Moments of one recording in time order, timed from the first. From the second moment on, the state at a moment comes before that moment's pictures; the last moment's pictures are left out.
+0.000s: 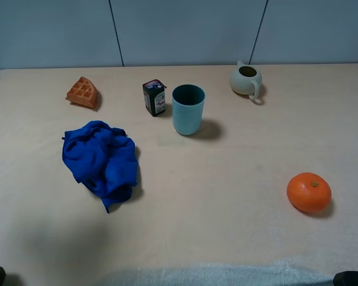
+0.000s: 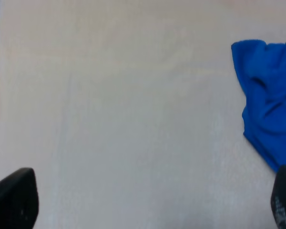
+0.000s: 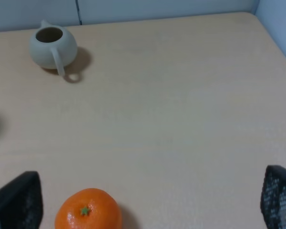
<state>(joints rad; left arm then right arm) -0.05 0.85 -0.81 0.16 0.99 -0.21 -0.04 -0.01 -0.49 -0.01 1.03 0.05</state>
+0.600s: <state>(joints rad) -0.05 1.18 -0.95 0.15 0.87 -0.31 -0.04 -0.01 -0.49 -0.01 1.03 0.05</state>
